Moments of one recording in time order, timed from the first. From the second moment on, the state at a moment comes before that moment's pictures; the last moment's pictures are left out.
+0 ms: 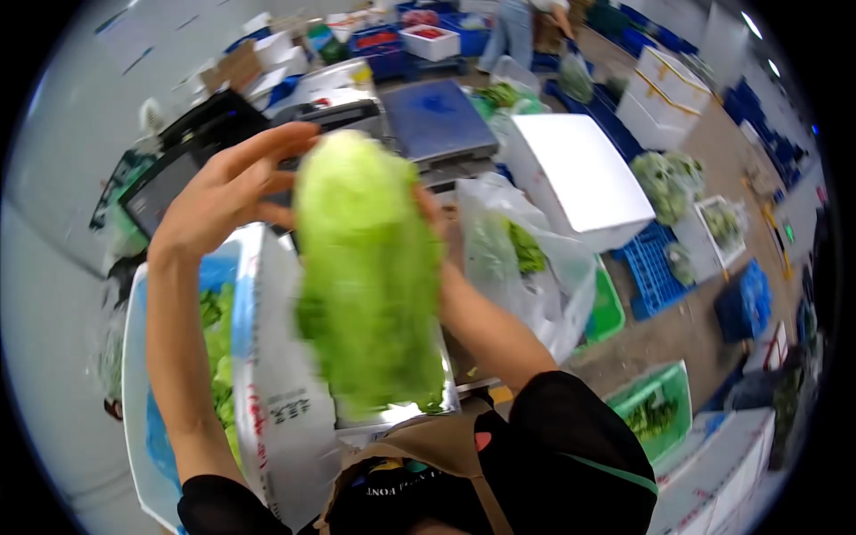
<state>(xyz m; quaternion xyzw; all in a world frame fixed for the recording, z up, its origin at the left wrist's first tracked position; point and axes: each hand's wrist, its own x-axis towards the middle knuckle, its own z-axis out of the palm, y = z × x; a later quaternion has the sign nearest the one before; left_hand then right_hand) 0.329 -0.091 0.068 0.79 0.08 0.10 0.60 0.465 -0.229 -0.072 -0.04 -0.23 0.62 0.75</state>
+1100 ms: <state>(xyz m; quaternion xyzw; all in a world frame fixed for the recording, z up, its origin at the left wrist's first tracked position) 0.813 -0.185 -0.189 0.93 -0.01 0.19 0.32 0.862 -0.280 -0.429 -0.95 -0.23 0.10 0.19</state>
